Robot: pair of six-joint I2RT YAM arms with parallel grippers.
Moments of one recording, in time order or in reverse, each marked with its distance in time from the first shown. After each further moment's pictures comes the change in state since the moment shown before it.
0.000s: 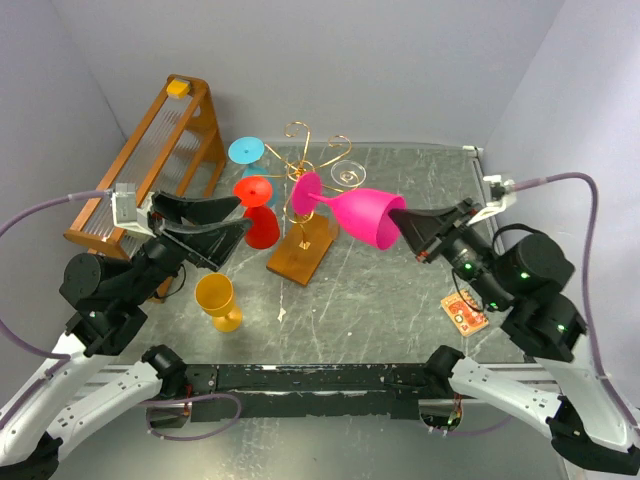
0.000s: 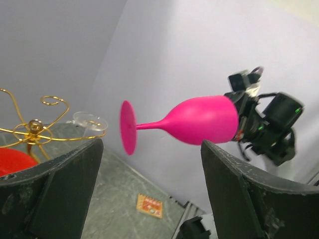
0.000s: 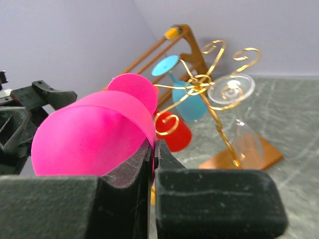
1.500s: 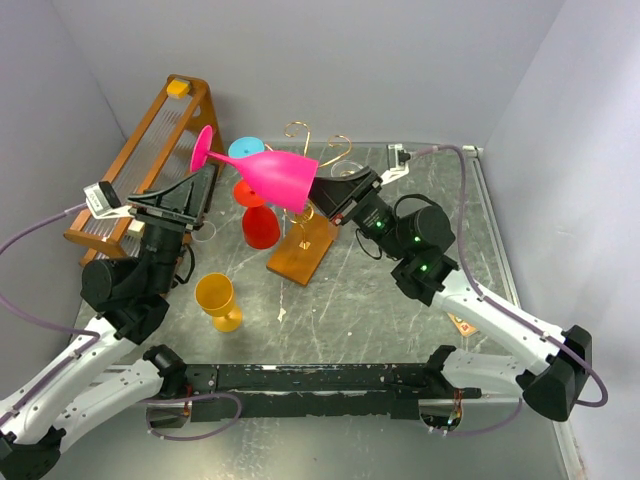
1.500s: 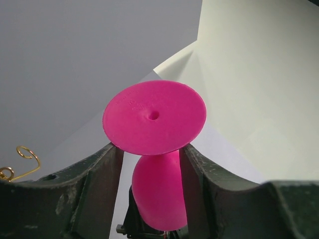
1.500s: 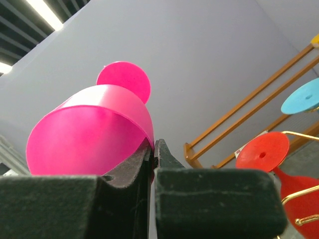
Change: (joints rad) left arm 0.000 0.099 -0.101 0.451 -0.424 -0.425; right arm 0.001 0.439 -0.294 1.129 -0.295 0.452
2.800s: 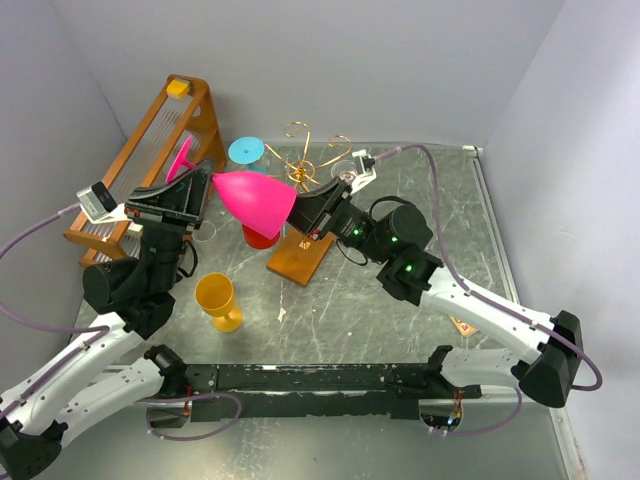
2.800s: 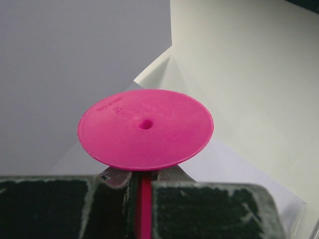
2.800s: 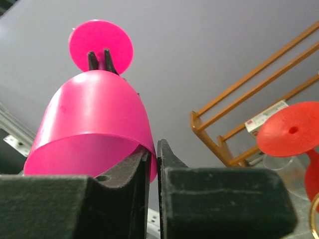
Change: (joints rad) left arm -0.006 0.049 -0.016 0.232 0.035 0.114; right arm 0.101 0.075 0.024 -0.025 -0.076 -0.026
